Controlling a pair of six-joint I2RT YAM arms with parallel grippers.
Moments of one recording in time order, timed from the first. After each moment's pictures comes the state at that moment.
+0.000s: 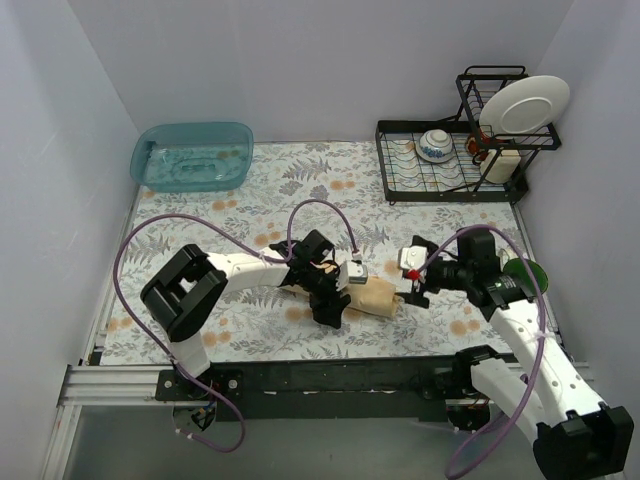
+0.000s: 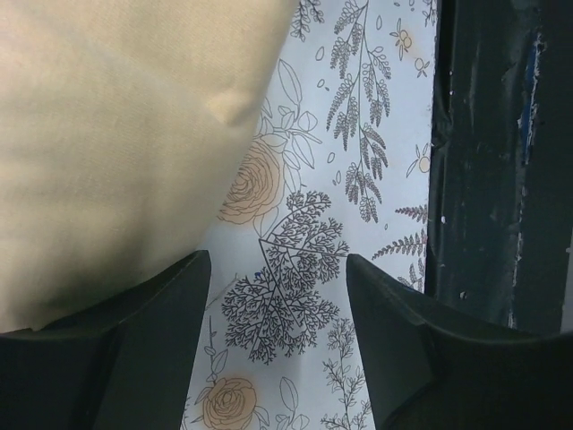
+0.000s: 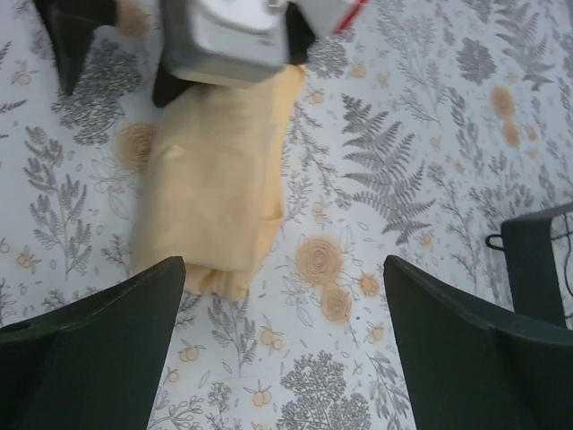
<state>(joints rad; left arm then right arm) -0.84 1.74 0.96 -0.30 0.69 0.40 0.25 0.83 0.67 -0.58 -0.77 -0.98</state>
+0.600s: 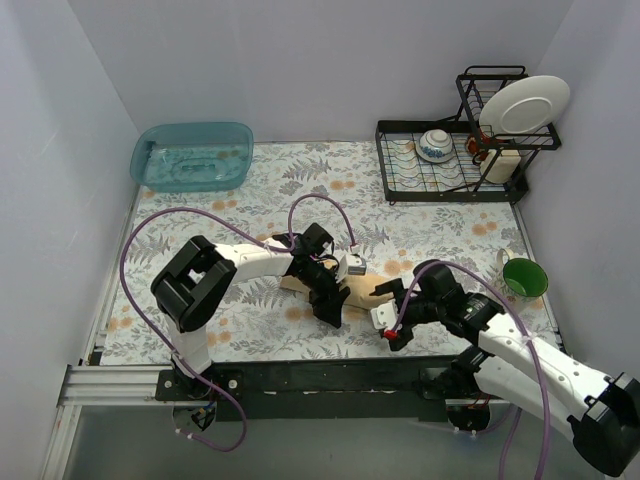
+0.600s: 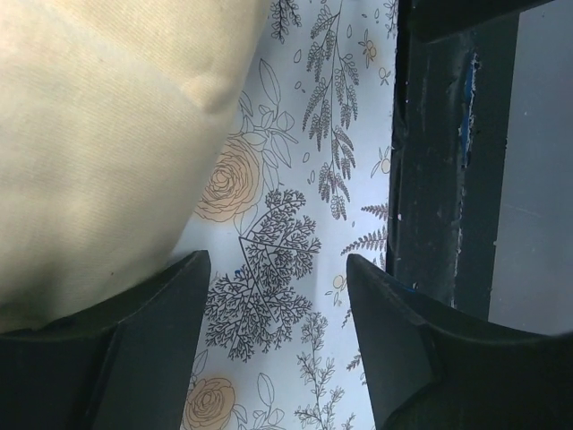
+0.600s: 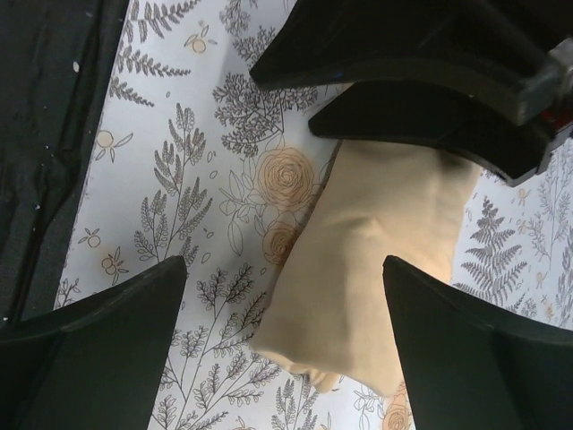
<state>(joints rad) -0.79 1.83 1.05 -0.42 0.84 0.37 0.70 0.77 0.43 -0.44 -0.63 -1.10</state>
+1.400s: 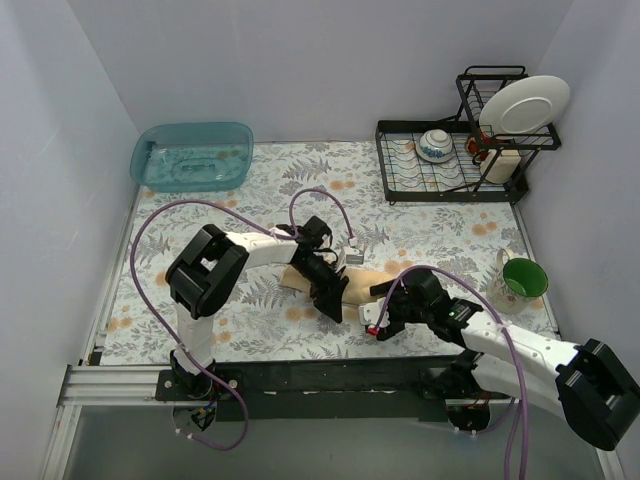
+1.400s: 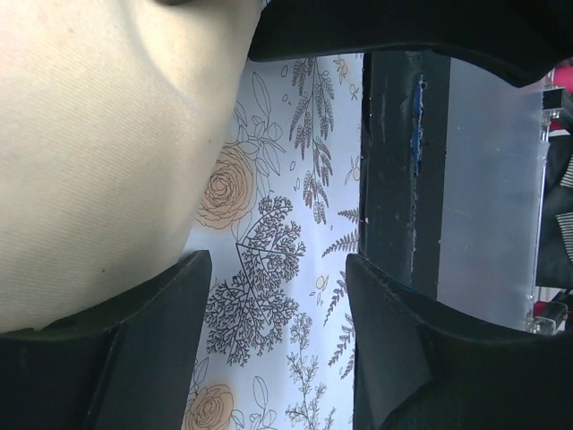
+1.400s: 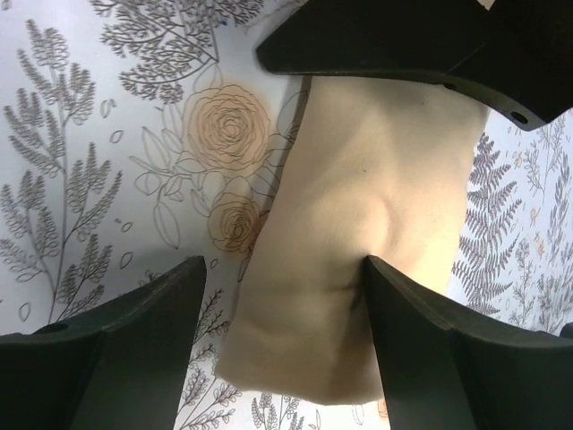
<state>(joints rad) -0.72 1.95 1.15 -0.53 0.98 0.38 0.75 0.94 0.28 -0.07 -0.38 -1.07</state>
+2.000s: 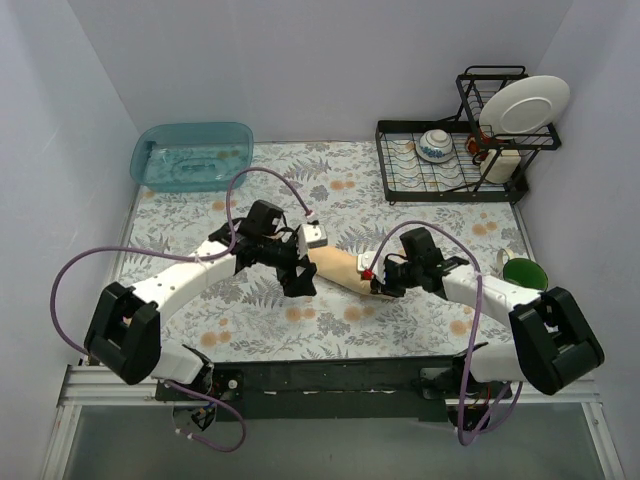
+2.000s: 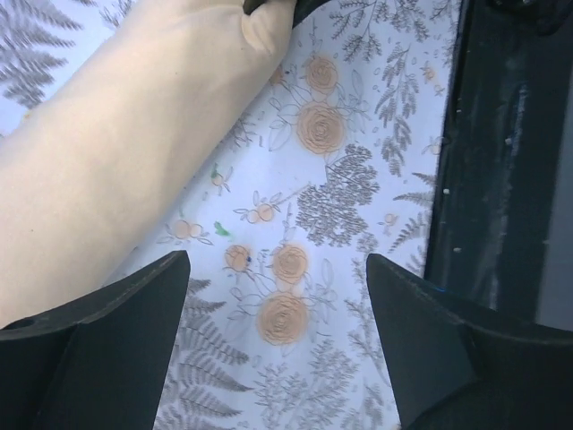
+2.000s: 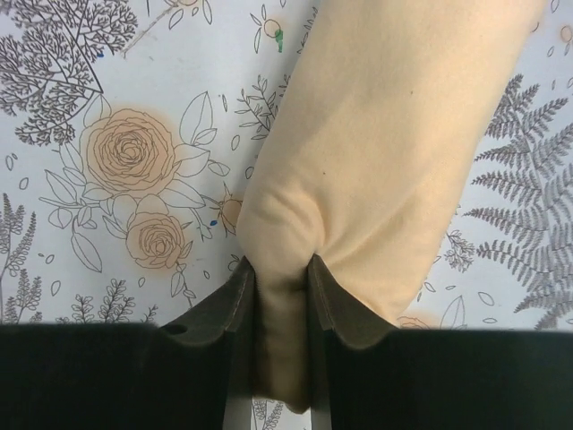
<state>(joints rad) -0.57 1.45 1.00 -0.53 0.75 0.44 0.55 1.28 0.54 -0.15 -0.55 -0.91</state>
